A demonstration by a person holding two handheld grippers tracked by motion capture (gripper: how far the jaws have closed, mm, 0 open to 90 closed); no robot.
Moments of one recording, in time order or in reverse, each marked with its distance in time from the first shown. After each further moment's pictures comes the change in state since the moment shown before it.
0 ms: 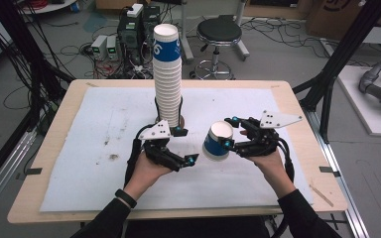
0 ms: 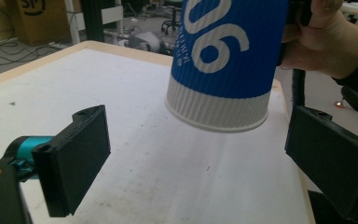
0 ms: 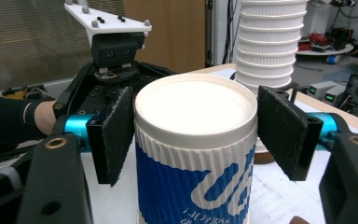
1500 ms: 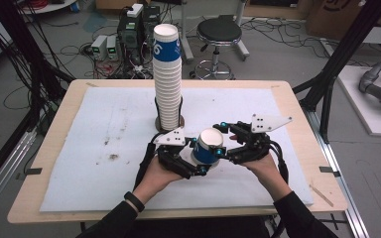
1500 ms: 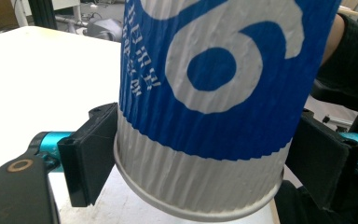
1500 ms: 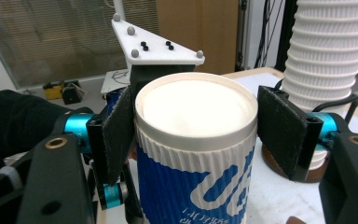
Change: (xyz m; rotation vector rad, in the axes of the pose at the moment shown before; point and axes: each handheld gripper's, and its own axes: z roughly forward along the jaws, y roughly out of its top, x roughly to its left) left arm -0.013 -0.005 0.029 0.045 -0.143 -0.013; right arm 0.016 0.004 0.017 0.000 0.130 -0.015
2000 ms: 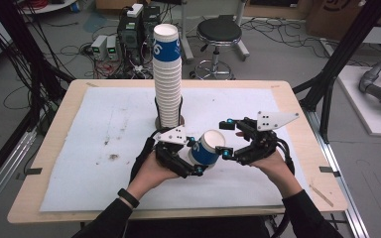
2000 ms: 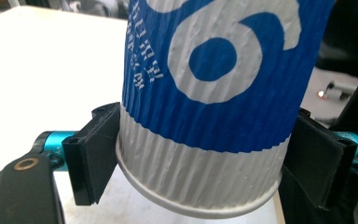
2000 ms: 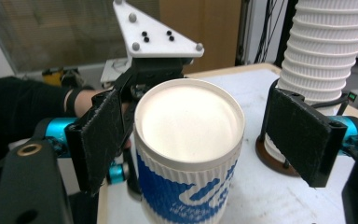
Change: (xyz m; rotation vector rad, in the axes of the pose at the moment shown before) left arm -0.001 0.016 -0.008 0.156 -0.003 0.056; right arm 0.000 0.013 -0.014 0.047 0.005 -0.041
